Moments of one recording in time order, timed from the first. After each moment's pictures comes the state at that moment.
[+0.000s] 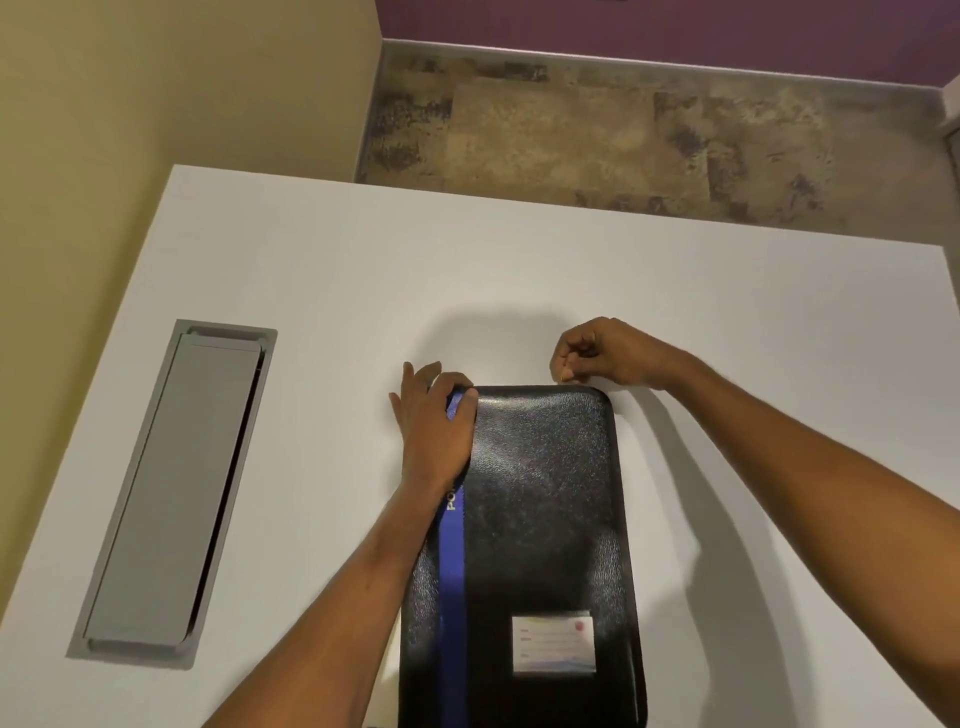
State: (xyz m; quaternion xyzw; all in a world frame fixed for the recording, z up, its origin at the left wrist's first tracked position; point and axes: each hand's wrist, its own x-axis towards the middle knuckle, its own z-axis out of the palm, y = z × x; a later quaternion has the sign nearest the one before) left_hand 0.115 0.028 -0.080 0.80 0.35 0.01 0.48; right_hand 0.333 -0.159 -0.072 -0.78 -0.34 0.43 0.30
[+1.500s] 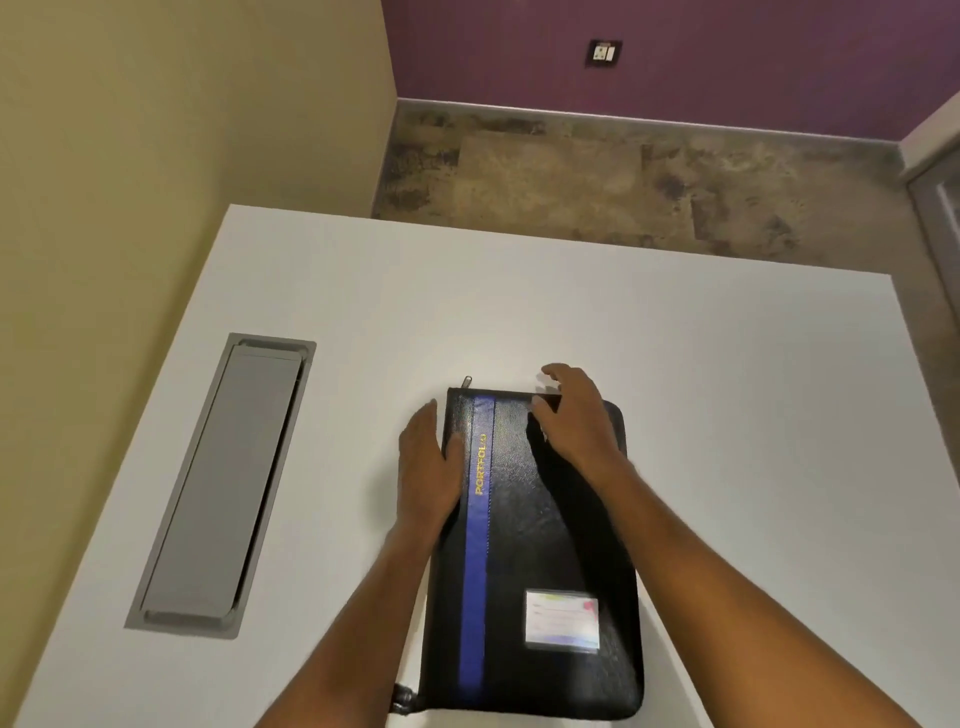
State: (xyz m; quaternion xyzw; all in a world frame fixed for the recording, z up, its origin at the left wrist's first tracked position) left_hand 0.044 0.032 -0.075 0.82 0.36 -0.02 0.44; right_hand 0.185 -0.126 -0.044 -0.91 -0.10 0.20 0.35
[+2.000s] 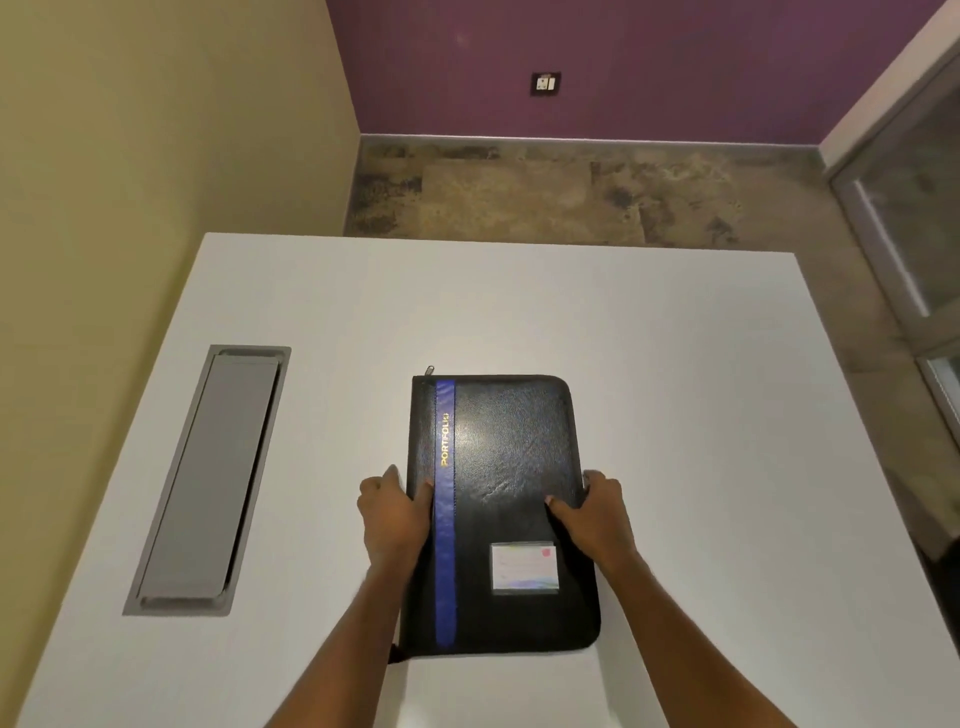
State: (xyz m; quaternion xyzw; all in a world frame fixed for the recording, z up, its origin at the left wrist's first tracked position) left_hand -0.032 -0.010 -0.059 0.82 0.44 -0.10 0.35; right_hand 0.057 -0.258 -0.061 -0.91 0.09 0.26 0.32
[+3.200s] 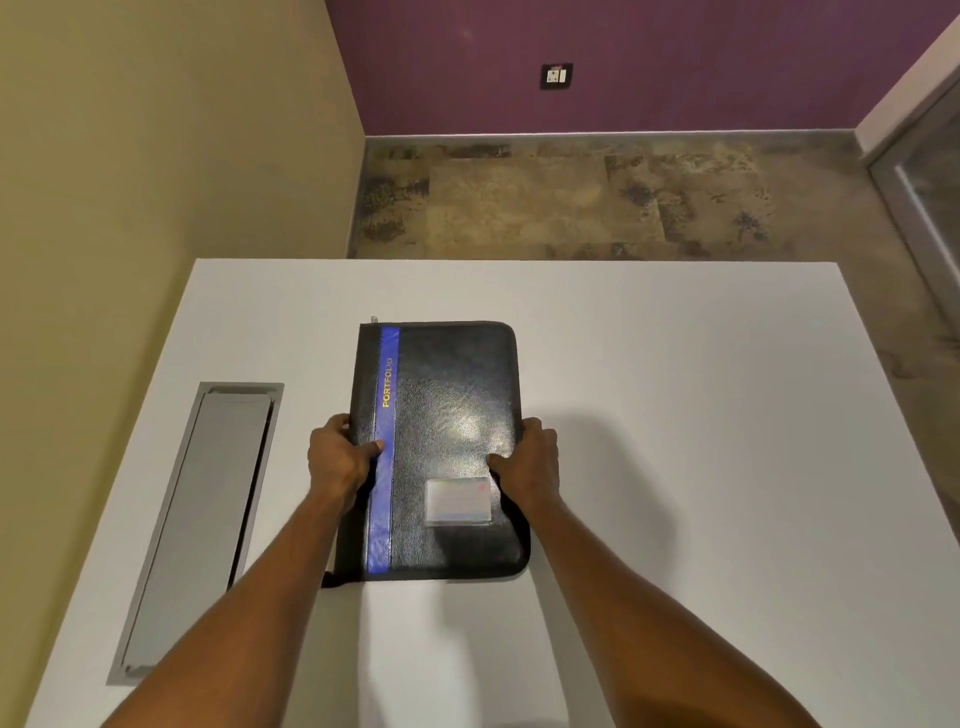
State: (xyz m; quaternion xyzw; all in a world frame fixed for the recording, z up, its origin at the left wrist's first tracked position) left_hand 0.080 0.116 -0.072 0.74 0.48 -0.01 0.47; right_hand 0.155 -0.126 -0.073 -0.91 0.05 0.24 0.35
